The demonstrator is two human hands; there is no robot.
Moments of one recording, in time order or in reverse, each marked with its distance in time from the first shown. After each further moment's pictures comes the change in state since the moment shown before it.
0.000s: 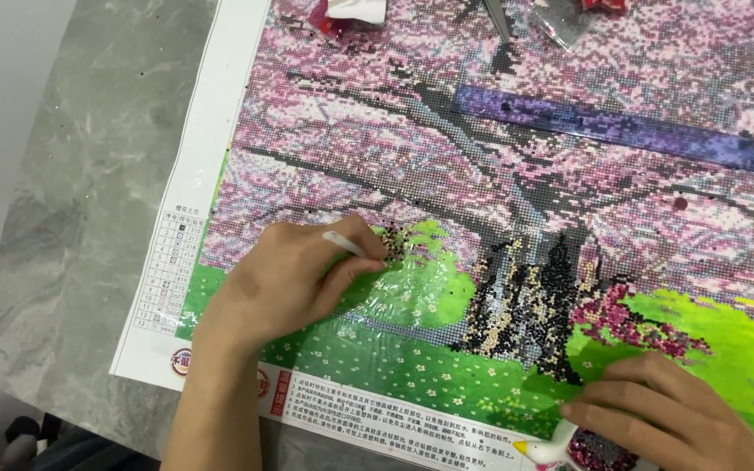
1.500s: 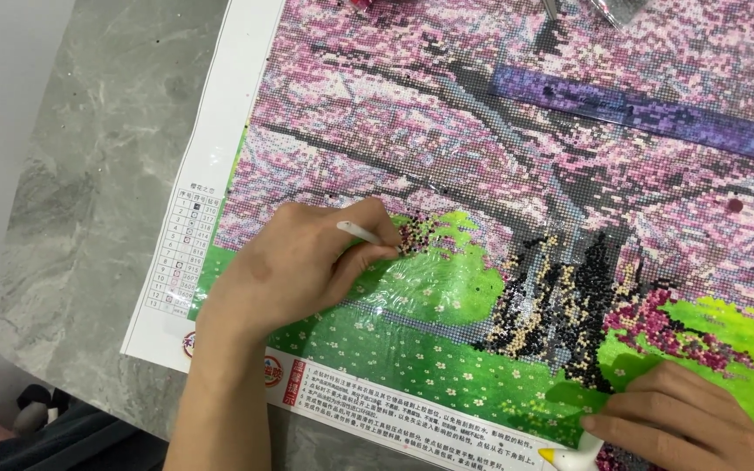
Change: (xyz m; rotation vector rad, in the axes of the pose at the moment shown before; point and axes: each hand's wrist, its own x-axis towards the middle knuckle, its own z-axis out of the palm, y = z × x) left_hand -0.001 0.003 -0.009 0.029 -0.038 -0.122; right_hand 0.019 -0.010 0.007 0.081 0.170 0.010
